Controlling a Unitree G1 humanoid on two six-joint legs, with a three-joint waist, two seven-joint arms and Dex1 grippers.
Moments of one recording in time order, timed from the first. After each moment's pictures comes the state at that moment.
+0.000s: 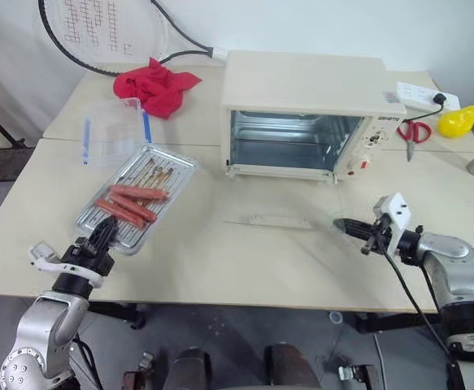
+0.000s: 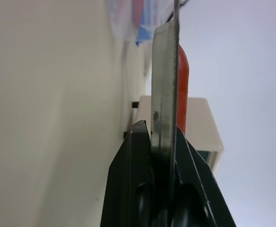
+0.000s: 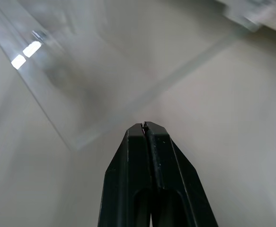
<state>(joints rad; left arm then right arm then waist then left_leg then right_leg) -0.02 0.13 0.80 -0.24 -1.94 0.89 0.43 -0.37 -0.67 -0.13 0.37 0.33 0.16 1.08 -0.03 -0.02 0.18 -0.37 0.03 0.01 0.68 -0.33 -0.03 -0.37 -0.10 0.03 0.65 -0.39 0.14</state>
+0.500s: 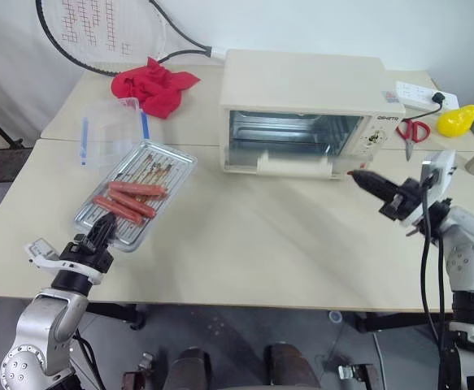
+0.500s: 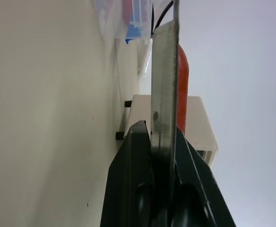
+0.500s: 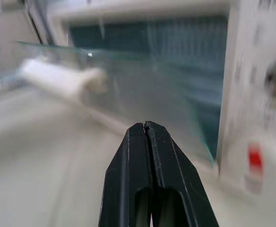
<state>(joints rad) -0.03 0.13 0.80 -0.24 -1.94 0.88 0.43 -0.49 -0.62 -0.35 0.14 0.66 0.44 0.92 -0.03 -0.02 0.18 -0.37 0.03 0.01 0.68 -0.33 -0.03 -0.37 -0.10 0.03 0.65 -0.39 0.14</state>
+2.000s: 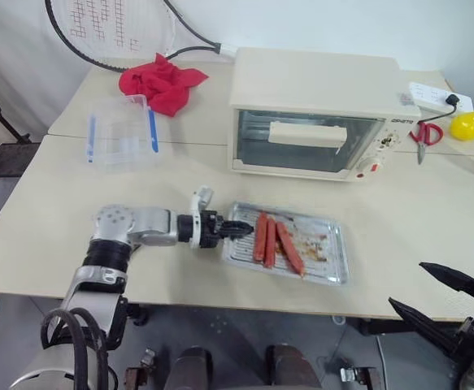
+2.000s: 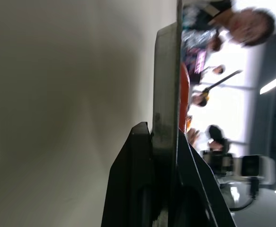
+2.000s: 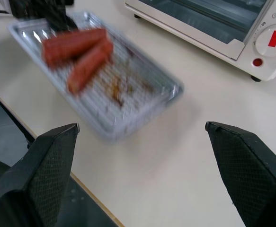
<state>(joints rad) -0.82 0.39 -0.01 0.62 -1.61 1.47 0.10 0.70 -0.56 -0.81 -0.70 0.70 0.28 1.00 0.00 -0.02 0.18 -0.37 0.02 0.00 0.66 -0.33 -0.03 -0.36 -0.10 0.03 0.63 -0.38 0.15</state>
